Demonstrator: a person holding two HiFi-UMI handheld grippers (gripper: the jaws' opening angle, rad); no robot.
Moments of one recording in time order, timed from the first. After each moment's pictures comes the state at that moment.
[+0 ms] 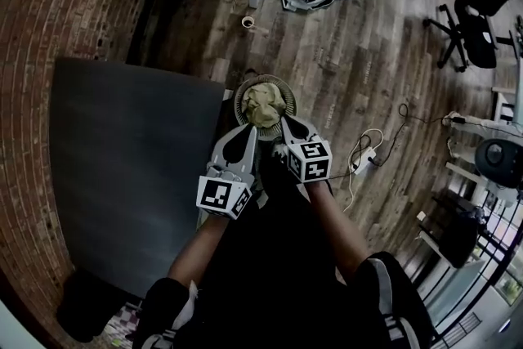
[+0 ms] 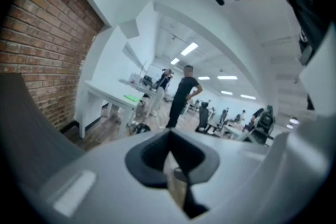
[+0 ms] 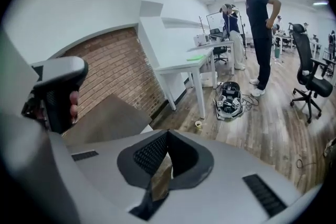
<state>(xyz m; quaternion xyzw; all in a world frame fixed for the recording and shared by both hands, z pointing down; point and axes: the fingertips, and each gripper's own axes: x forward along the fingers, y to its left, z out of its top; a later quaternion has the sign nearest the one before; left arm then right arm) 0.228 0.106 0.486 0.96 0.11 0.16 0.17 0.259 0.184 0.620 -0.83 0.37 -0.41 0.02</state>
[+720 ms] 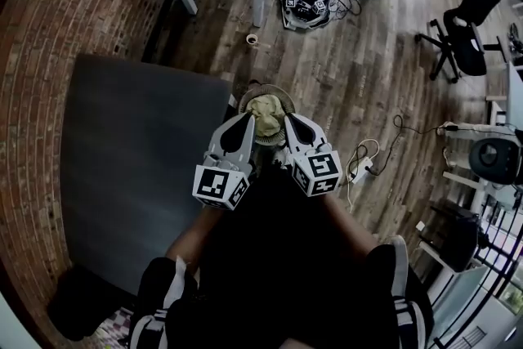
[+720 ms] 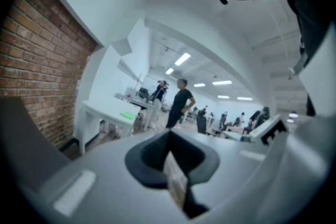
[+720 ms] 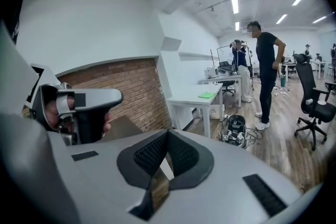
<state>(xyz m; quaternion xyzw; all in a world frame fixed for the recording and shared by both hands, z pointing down) 0.201 0.100 0.390 0.98 0.12 0.10 0.14 0.229 0.181 0.456 -0.88 0.41 -0.25 0.02</state>
